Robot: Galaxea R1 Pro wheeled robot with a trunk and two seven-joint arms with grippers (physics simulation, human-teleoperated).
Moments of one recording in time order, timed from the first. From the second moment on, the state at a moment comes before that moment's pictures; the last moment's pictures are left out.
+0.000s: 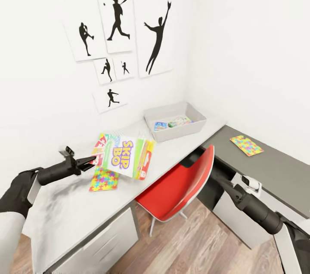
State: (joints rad) left arm -0.76 0.32 0.30 -0.78 0.17 0.99 -1.56; right arm -0.23 -0.07 -0.42 -1.46 -0.55 0.59 1.28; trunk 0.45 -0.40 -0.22
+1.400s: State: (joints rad) left arm -0.83 0.18 0.30 -0.88 0.17 1.03 -1.34; right arm -0.23 -0.07 -0.50 -1.45 -0.55 0.59 1.29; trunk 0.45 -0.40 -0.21
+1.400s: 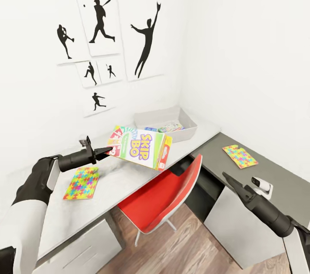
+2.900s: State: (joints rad) left arm -0.83 0.17 0.30 -0.89 0.17 1.03 -1.34; right arm -0.23 -0.07 -0.51 -1.45 -0.56 0.59 1.30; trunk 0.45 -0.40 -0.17
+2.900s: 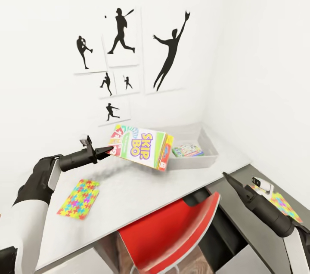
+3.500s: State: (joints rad) left arm -0.83 0.17 0.30 -0.89 0.17 1.03 -1.35; right arm -0.23 -0.07 -0.51 -1.45 -0.56 0.59 1.30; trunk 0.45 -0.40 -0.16
